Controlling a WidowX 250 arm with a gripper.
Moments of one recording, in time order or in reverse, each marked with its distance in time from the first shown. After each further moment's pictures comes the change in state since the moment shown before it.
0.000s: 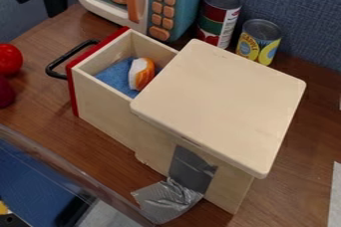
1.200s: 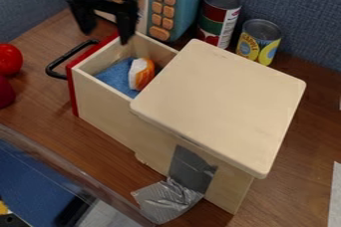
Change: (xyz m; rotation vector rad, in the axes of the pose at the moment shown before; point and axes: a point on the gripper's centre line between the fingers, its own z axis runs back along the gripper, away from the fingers) arm 0.038 -0.087 -0.035 -0.047 -0.093 0.147
